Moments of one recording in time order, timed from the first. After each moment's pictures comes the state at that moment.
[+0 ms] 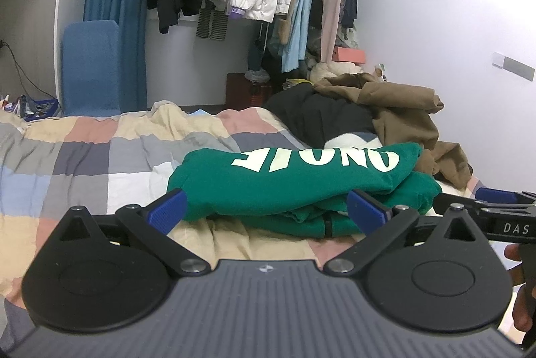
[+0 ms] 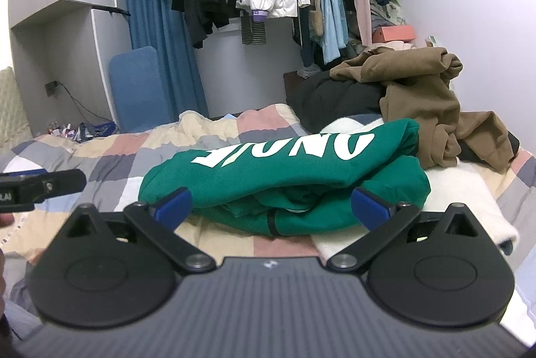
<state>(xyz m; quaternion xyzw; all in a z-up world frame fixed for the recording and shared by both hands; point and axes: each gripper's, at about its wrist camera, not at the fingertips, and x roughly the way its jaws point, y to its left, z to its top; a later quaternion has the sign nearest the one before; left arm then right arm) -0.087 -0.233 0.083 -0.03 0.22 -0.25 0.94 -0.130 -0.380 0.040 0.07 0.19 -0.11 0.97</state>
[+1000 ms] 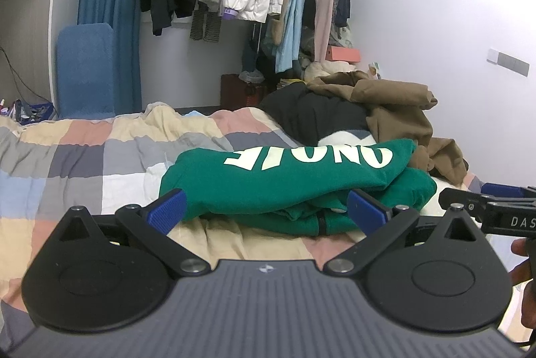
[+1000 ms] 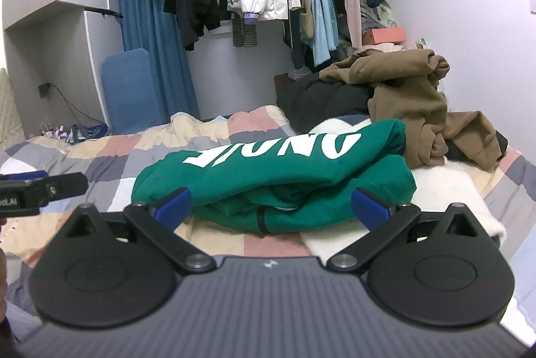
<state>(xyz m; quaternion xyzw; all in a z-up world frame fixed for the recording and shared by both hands) -0.094 -0.242 0.083 -0.02 0.22 -0.26 0.94 -0.139 -0.387 0.042 0.07 0.19 -0.12 0.97</state>
